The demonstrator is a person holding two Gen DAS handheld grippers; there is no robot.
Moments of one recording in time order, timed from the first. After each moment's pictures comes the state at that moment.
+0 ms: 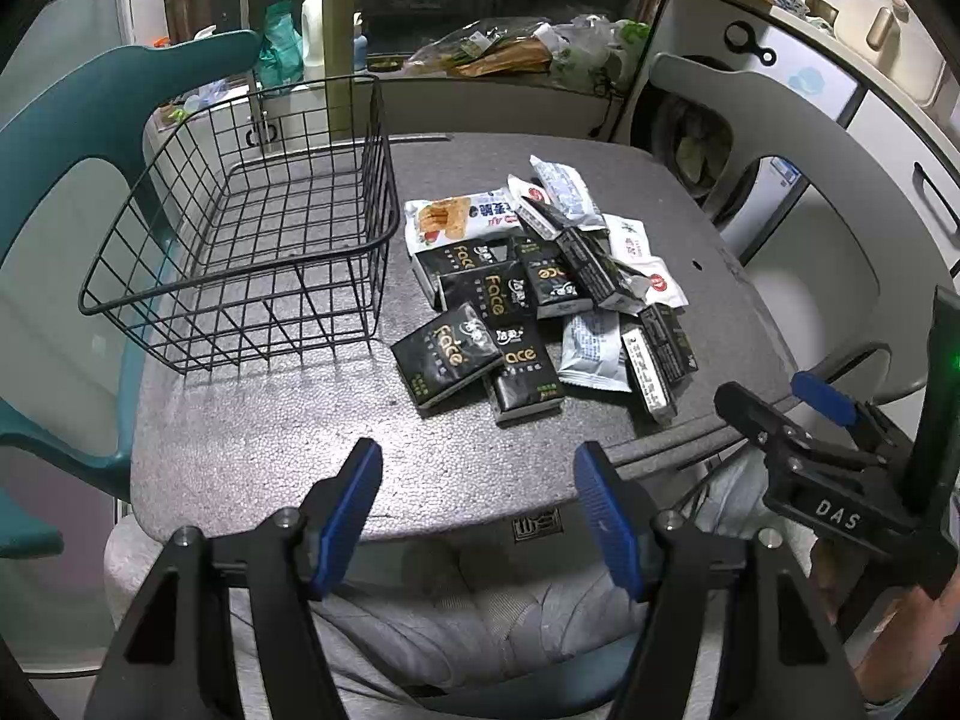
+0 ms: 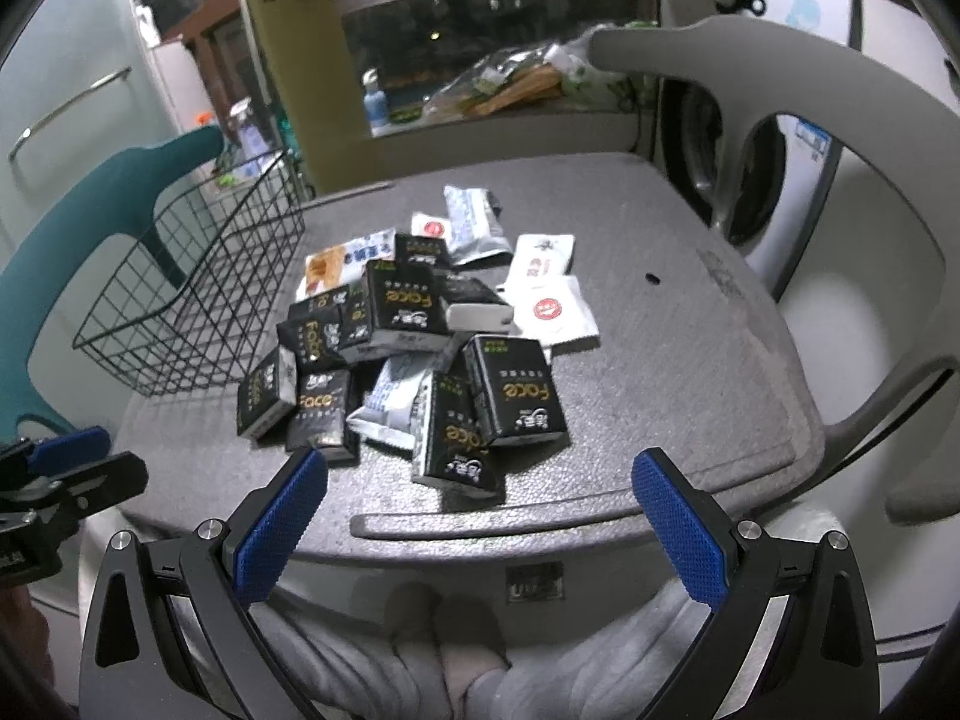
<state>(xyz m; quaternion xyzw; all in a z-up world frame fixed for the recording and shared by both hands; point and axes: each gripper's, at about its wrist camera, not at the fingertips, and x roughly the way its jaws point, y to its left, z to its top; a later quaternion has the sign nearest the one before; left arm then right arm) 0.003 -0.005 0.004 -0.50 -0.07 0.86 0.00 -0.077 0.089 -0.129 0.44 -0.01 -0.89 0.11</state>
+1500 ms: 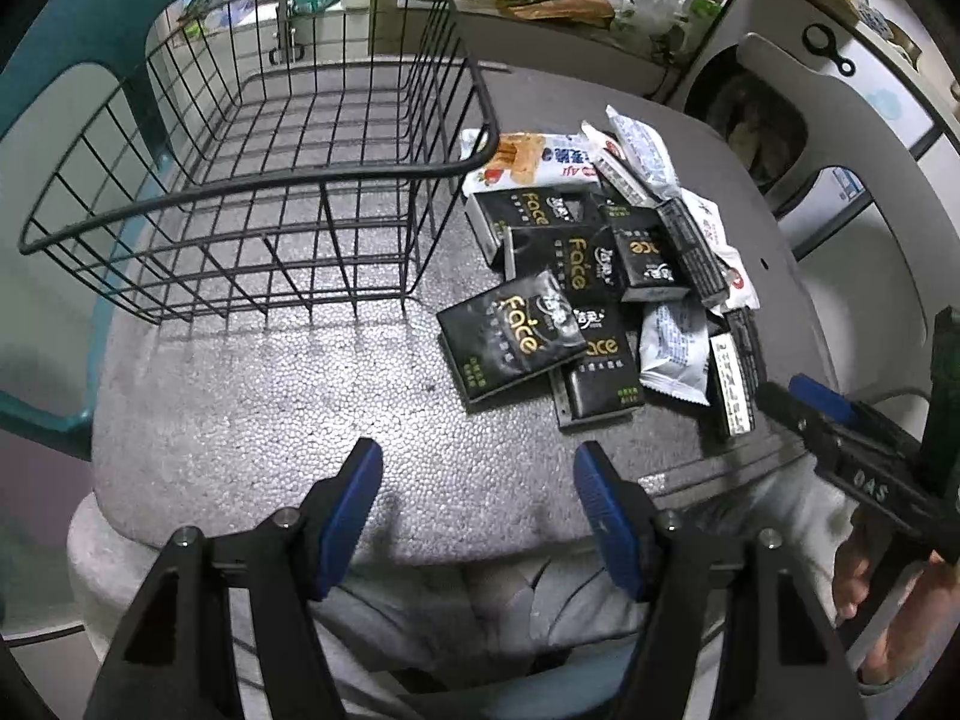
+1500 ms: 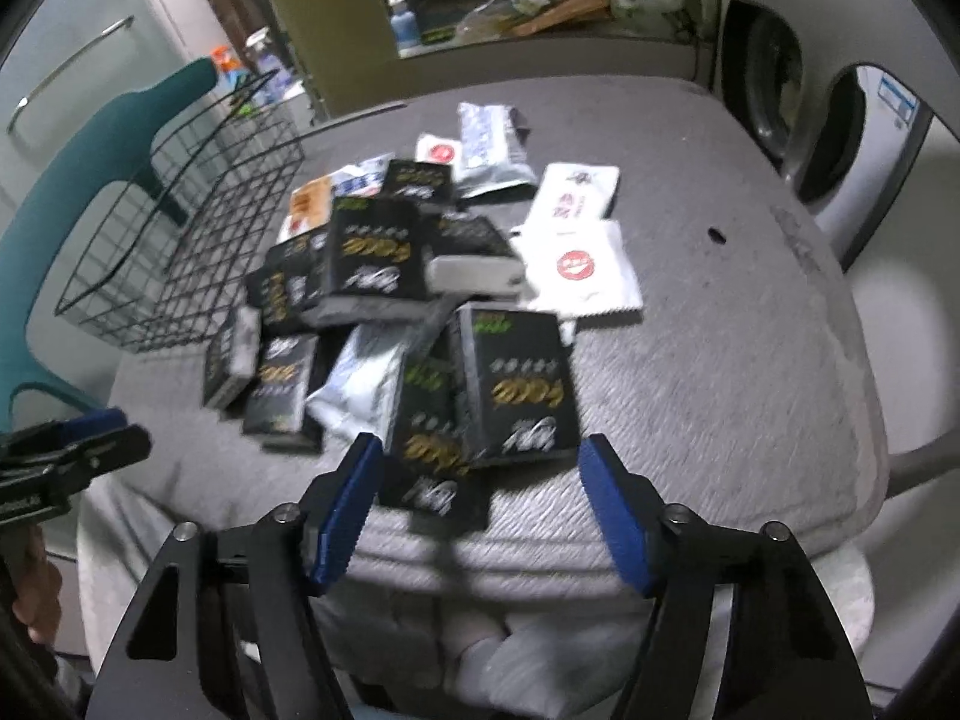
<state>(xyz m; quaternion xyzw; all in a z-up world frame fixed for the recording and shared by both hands) -0.040 -0.043 -0.057 -0.57 -0.14 0.81 -0.02 -0.143 0.099 -0.178 0.52 0.00 -0.83 0.17</state>
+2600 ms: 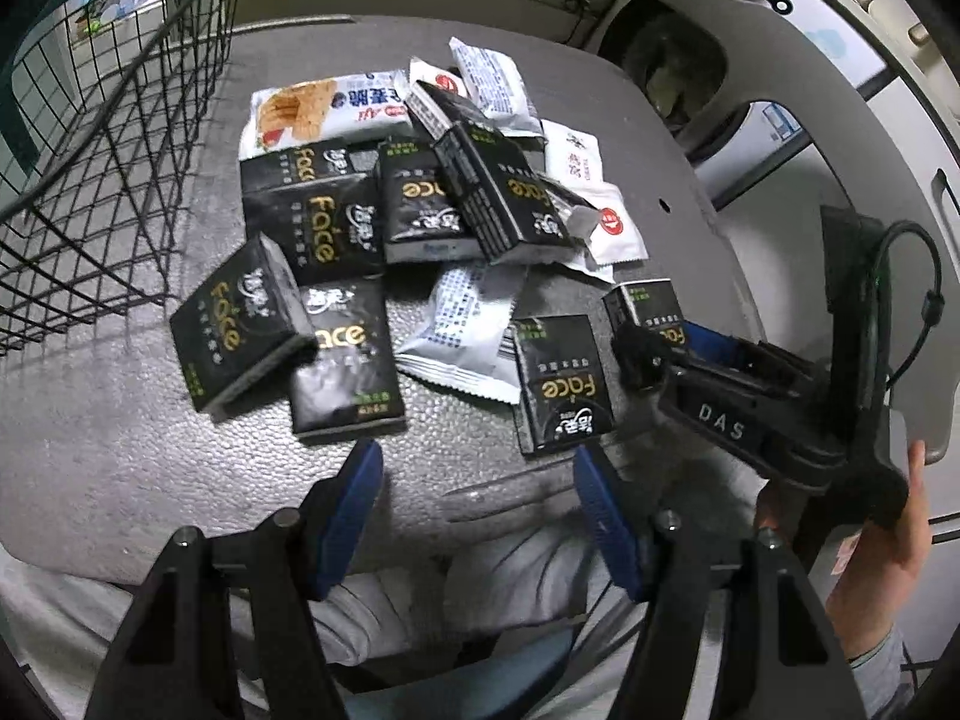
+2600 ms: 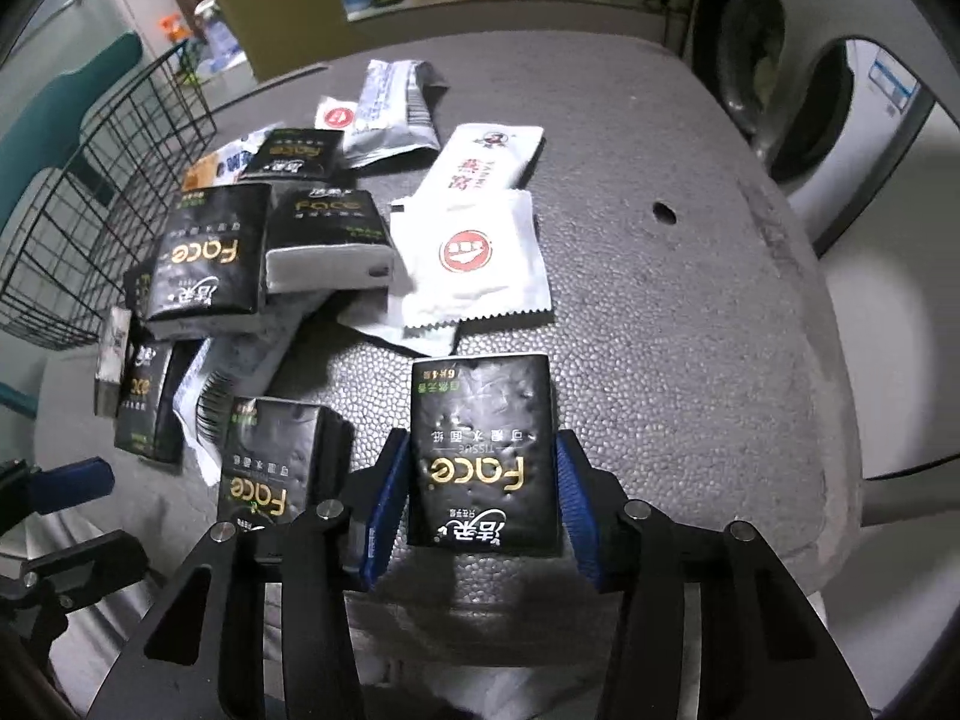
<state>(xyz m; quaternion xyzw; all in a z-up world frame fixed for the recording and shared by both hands) -0.085 0.053 -0.079 -0.59 -0.15 0.79 0.07 -0.188 0.120 -0.214 0.56 0.03 -0.82 0.12</state>
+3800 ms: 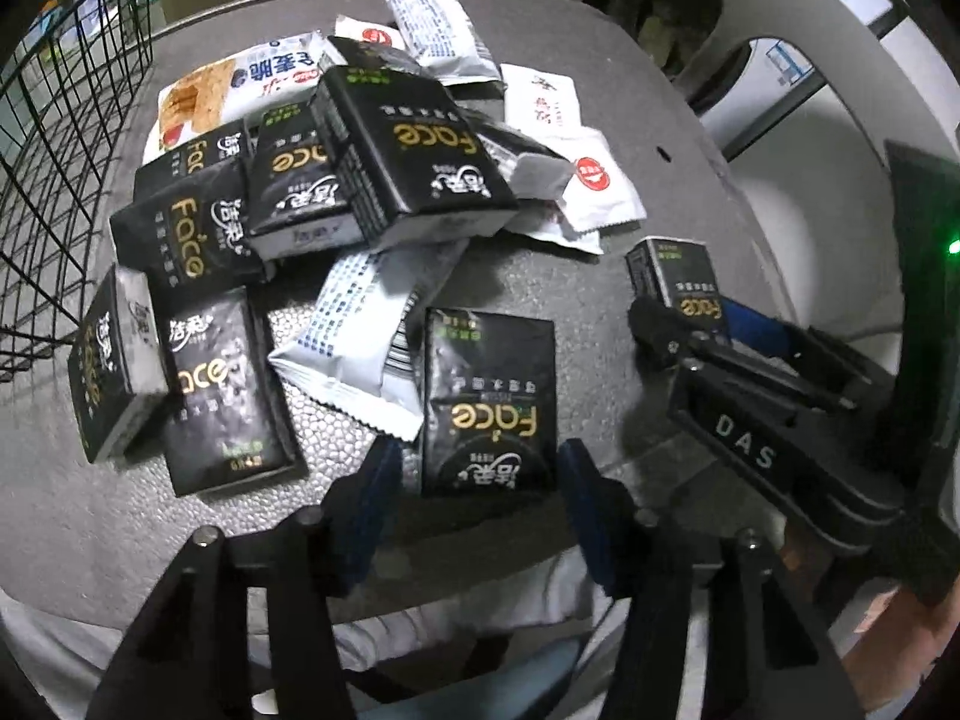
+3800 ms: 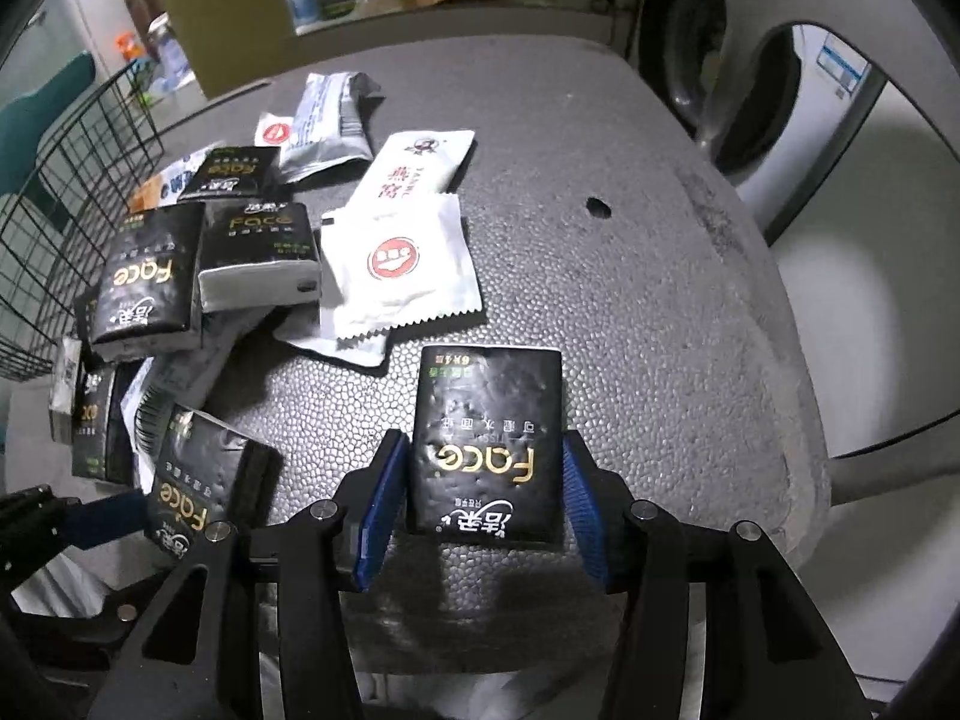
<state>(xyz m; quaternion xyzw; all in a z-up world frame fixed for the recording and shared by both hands) -0.110 0.095 -0.114 -0.62 -0.11 0.78 0.07 -0.183 0.132 -0.214 0.55 0.04 -0.83 0.06</state>
